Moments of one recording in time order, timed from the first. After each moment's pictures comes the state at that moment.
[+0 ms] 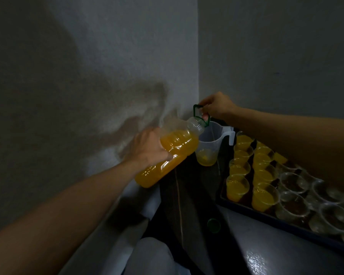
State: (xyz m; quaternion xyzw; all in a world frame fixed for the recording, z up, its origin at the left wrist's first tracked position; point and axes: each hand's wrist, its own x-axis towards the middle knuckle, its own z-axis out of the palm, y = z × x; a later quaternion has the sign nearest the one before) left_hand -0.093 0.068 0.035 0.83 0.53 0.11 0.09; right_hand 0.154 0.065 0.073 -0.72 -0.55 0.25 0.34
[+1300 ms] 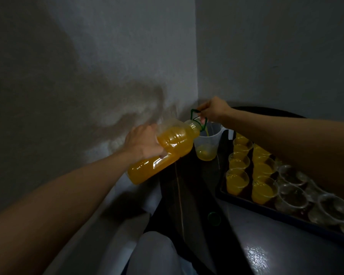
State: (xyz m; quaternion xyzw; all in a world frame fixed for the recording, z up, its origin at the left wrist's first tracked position) left_hand -0.100 0.082 0.040 0.85 0.52 0.03 0.04; right_hand 0.151 0.064 0.047 -0.73 -0.53 0.29 0.31
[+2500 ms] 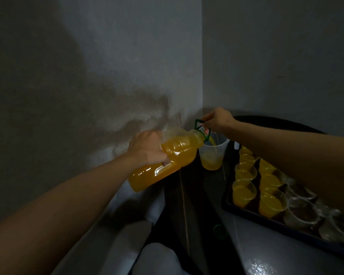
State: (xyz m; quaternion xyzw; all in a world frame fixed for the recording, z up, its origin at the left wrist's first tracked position) left_hand -0.102 0.091 0.049 0.85 0.52 0.00 0.03; right_hand 0.146 0.074 0.040 -0.75 -0.52 0.27 0.30
